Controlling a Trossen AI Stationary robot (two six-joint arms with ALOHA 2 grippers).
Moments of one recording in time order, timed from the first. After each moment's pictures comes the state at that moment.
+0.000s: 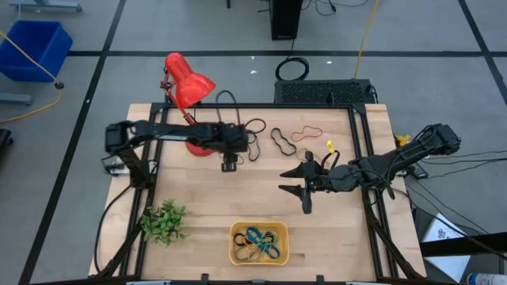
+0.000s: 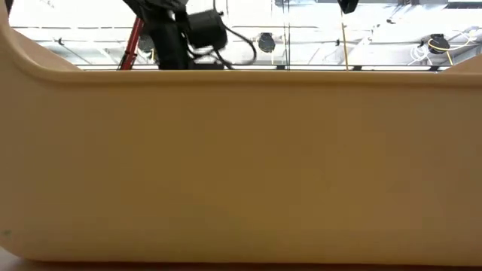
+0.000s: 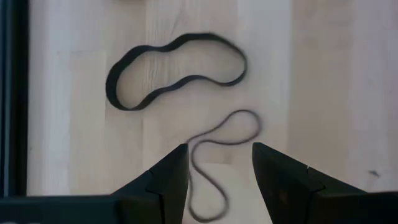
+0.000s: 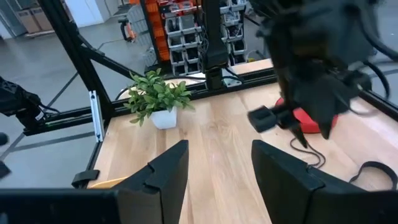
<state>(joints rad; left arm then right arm) 0.22 1.69 1.19 -0.66 -0.13 0.25 0.39 1.17 0.90 -0.02 0.44 0.33</state>
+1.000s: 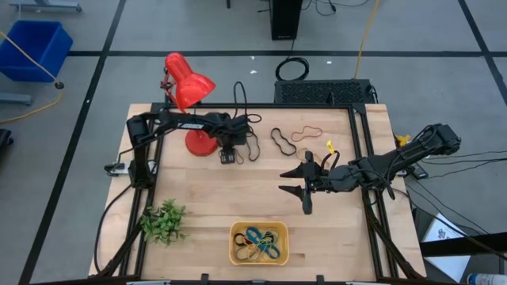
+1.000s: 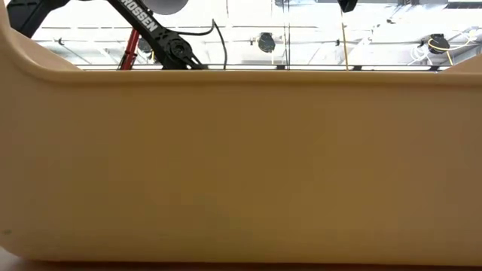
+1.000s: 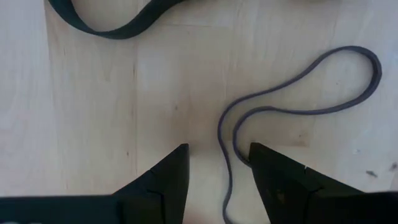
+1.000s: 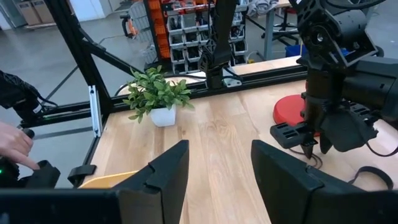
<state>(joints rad) 0.41 1.95 1.24 -0.74 0.01 0.33 0.39 1.17 0.90 -0.02 0.44 0.29</state>
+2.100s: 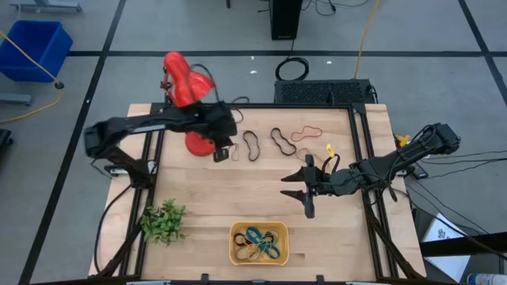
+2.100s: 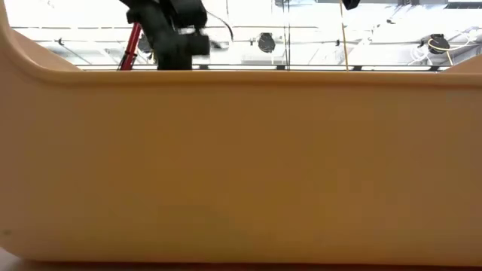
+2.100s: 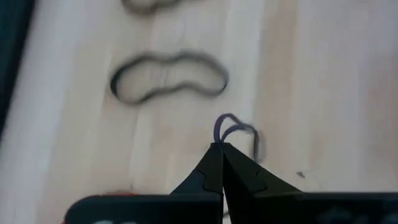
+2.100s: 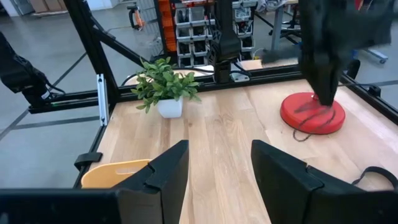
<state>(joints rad) 0.35 1.52 1.23 -0.77 0.15 0.18 0.42 1.17 0.90 -0.05 0.44 0.28</state>
